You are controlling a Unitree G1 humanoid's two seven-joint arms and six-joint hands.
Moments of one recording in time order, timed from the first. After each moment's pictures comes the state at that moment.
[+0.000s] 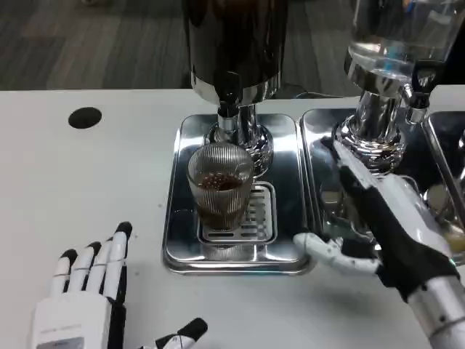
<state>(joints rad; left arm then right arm) 0.50 0.32 -0.26 -0.04 1.06 0.00 0.70 0.11 -0.31 0.20 -0.23 -0.48 -0.01 0.03</state>
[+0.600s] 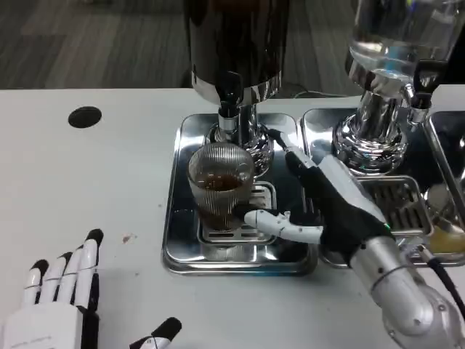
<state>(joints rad) 0.54 0.35 -0.22 -0.04 0.99 -0.01 0.74 -0.14 -0.17 0.27 0.02 -0.46 0.08 0.11</state>
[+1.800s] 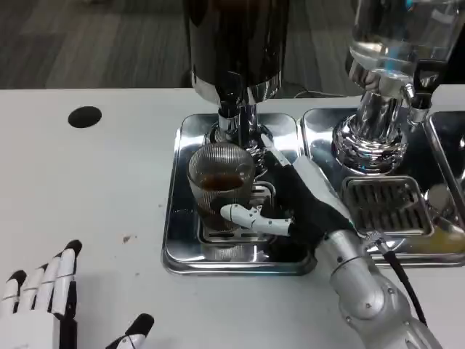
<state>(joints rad) 0.54 0.35 -0.17 0.02 0.93 -0.06 0.77 -0.28 -0.07 0.30 0.31 -0.44 0.04 -0.03</state>
